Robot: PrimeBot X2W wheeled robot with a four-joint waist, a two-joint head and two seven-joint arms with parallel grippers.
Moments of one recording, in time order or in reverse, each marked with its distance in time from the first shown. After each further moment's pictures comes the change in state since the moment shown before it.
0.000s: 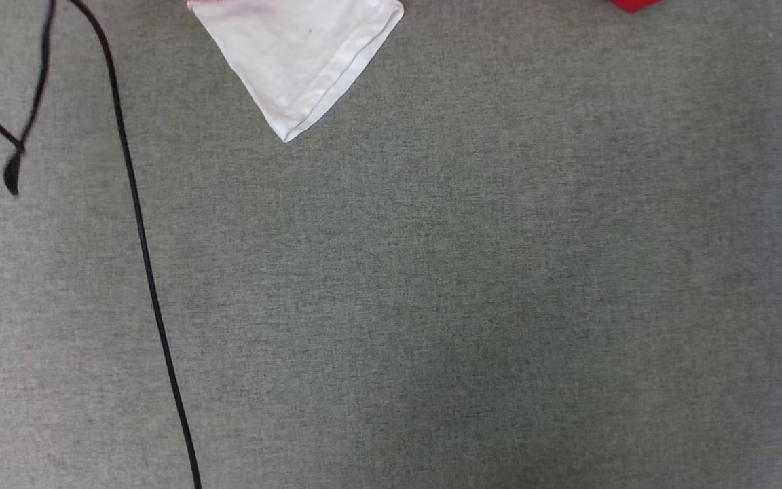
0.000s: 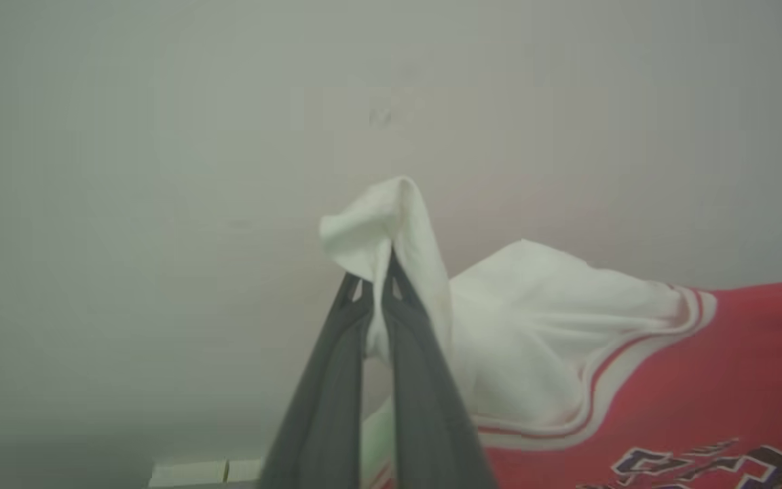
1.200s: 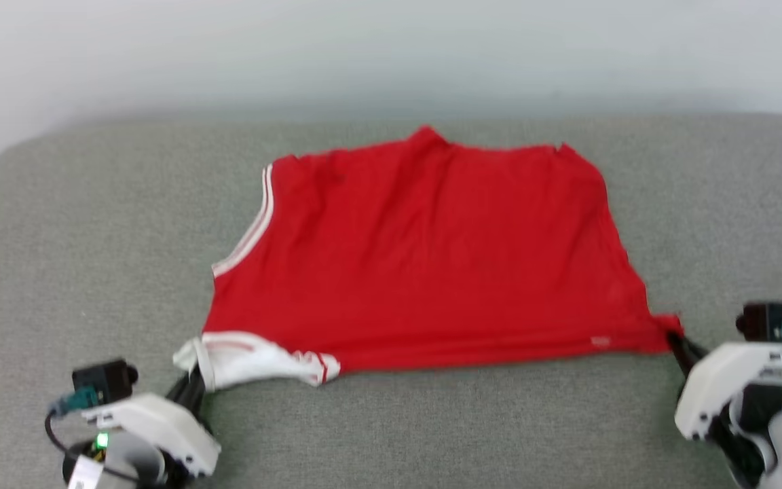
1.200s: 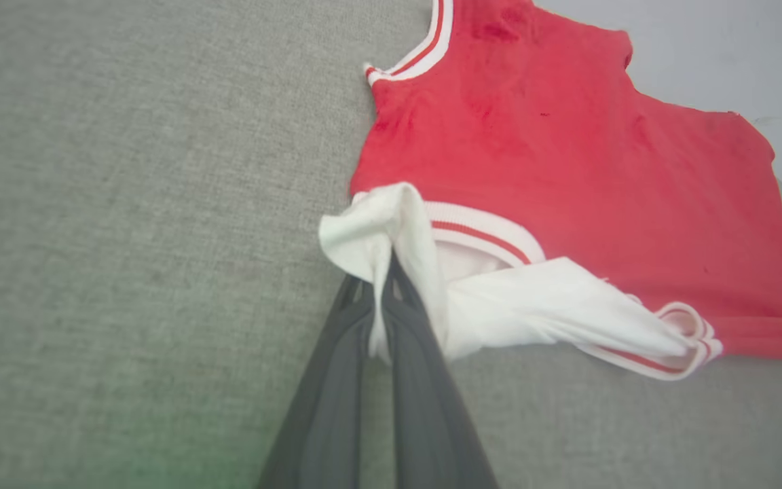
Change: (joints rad) left arm 1.084 -0.030 -0.142 -0.127 -0.324 0.034 -0.060; right arm 1.037 -0.072 0.084 -0.092 0.289 0.002 -0.065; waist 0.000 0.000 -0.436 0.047
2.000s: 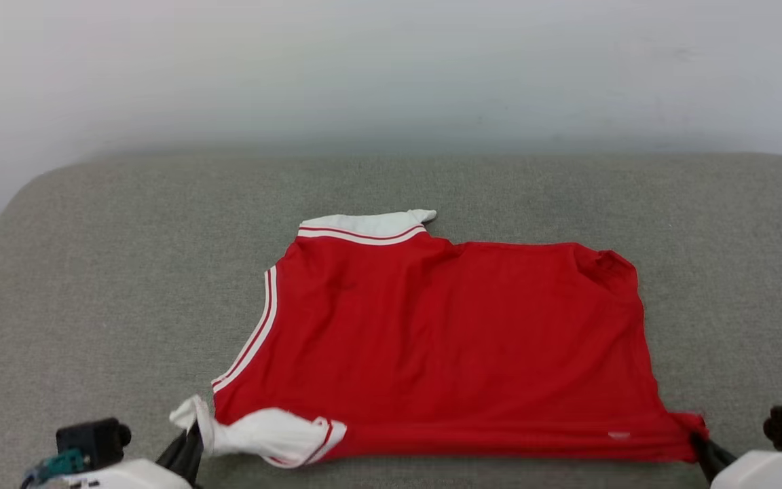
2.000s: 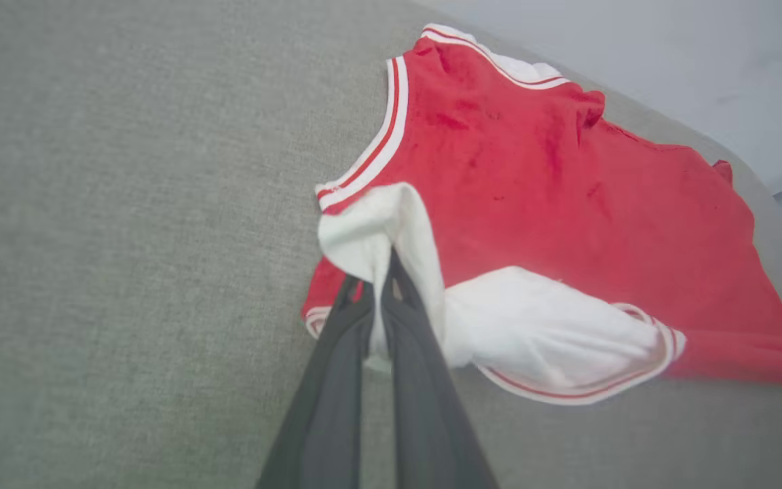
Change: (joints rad) left arm 0.444 0.196 0.034 -0.738 -0.034 0.334 0.160; right arm 0.552 0.185 -0.267 -0.736 -0.162 -0.002 0.373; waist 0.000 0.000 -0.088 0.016
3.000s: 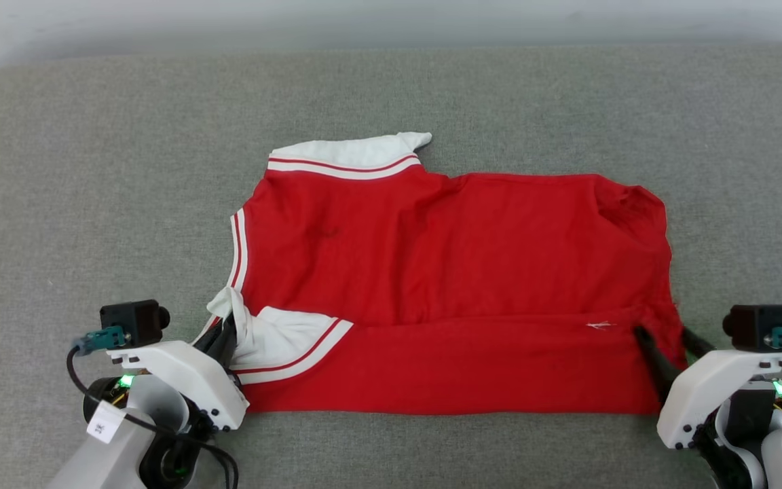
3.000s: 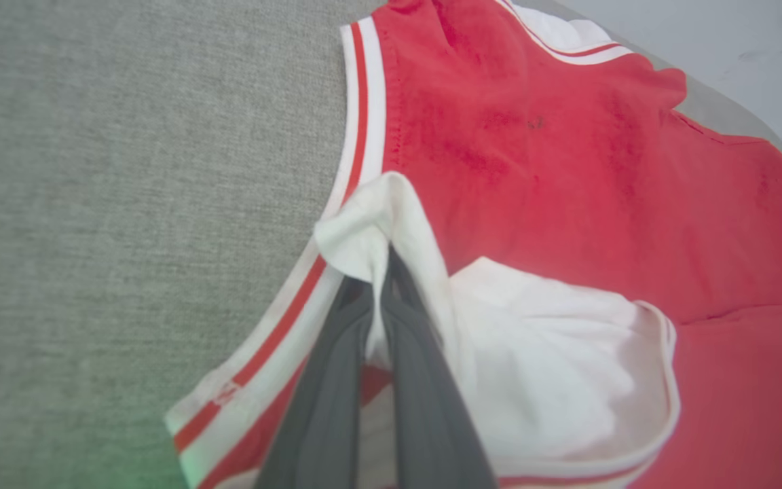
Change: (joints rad) left arm -0.442 -0.138 -0.078 0.395 0.037 -0.204 0.023; right arm -0.344 -0.064 0.144 0.277 0.014 0.000 -0.177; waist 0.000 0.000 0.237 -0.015
